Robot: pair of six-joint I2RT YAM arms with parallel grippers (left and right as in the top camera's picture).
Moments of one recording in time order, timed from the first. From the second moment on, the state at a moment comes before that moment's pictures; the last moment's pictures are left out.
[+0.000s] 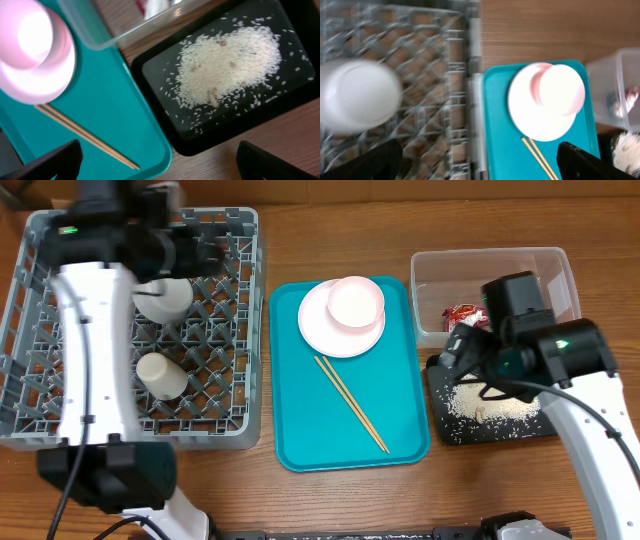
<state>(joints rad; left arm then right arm) 0.02 1.84 2.04 -1.24 0.26 -0.05 0.19 1.34 1.37 -1.30 0.09 0.67</state>
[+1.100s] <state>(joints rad) -0.56 2.35 2.04 -1.00 0.07 0.28 0.10 1.34 1.37 -1.32 0.10 0.67</state>
